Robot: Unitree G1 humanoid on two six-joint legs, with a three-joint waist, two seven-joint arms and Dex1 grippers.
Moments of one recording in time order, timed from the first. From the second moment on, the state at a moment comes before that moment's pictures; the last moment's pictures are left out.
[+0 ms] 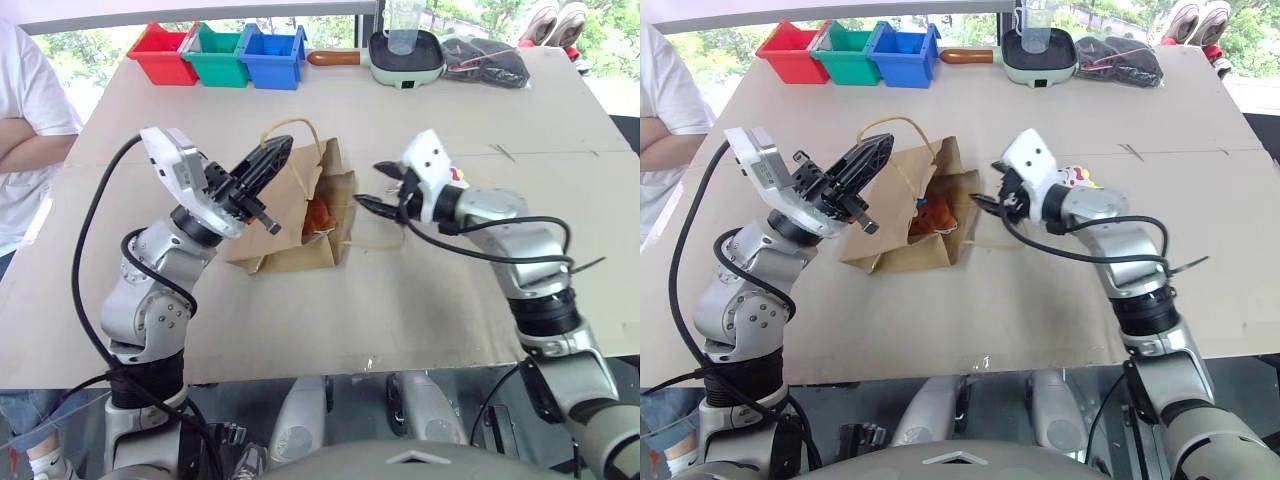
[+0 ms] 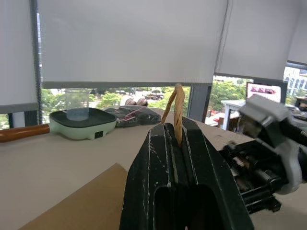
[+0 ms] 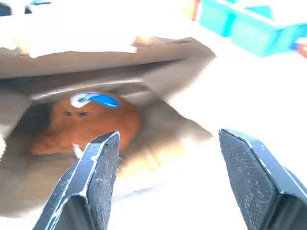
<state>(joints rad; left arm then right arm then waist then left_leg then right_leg) -0.30 0.44 0.23 -0.38 -0.73 0.36 -0.62 -0.64 -0.36 0.16 -0.18 0.19 0.67 0.66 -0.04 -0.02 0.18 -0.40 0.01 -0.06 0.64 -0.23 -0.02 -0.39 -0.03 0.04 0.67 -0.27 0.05</state>
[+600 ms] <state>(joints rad) -0.34 0.42 0.21 -0.35 -0.71 0.34 -0.61 -0.69 -0.40 0.17 0.19 0.00 0.64 0.50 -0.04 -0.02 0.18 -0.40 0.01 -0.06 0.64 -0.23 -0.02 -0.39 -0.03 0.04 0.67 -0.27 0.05</state>
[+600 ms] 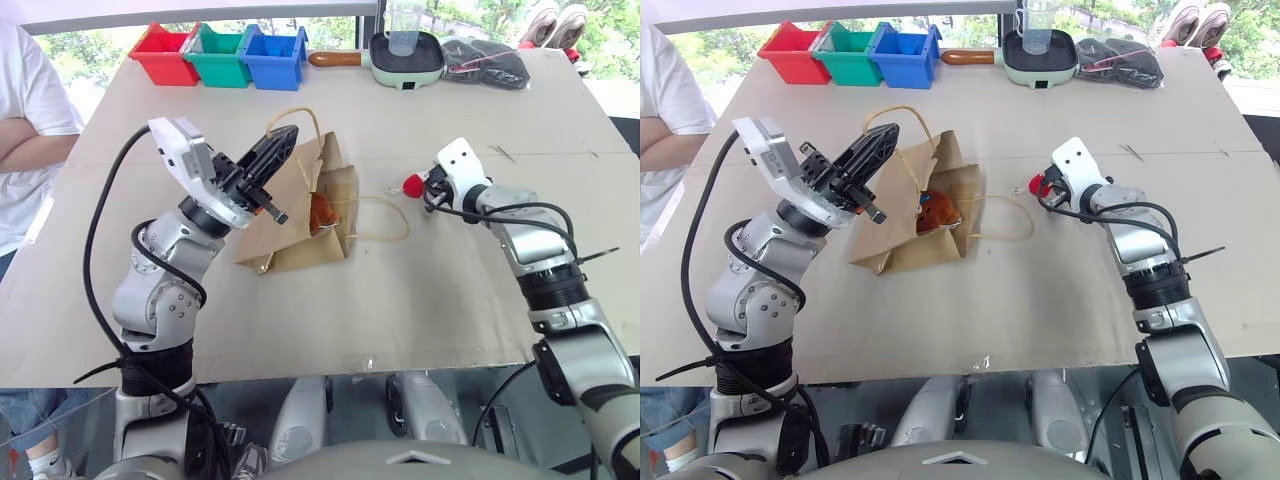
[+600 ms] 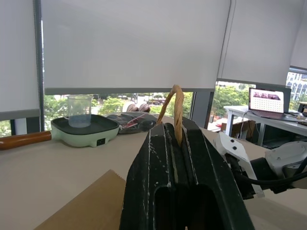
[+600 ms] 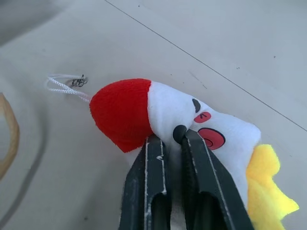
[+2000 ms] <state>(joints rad) -0.31 0.47 0.27 -0.29 -0.76 0.34 -0.72 -0.62 -0.35 0.24 0.15 0.10 0.14 0.95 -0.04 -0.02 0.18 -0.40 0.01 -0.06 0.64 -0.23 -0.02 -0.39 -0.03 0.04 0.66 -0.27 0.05</state>
